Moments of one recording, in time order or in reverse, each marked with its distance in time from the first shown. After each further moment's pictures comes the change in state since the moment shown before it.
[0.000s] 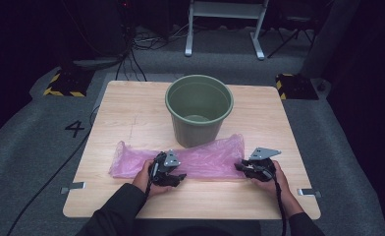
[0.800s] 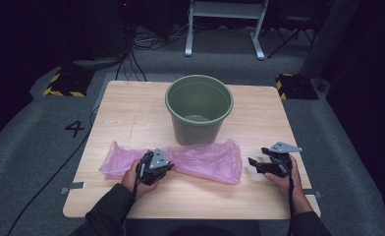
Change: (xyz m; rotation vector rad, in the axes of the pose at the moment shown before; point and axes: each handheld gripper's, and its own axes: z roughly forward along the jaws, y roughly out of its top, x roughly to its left) left arm 0.012 -0.019 -0.035 -0.113 0.093 0.026; right arm -0.044 -0.019 -0.025 -0.048 -0.190 0.176
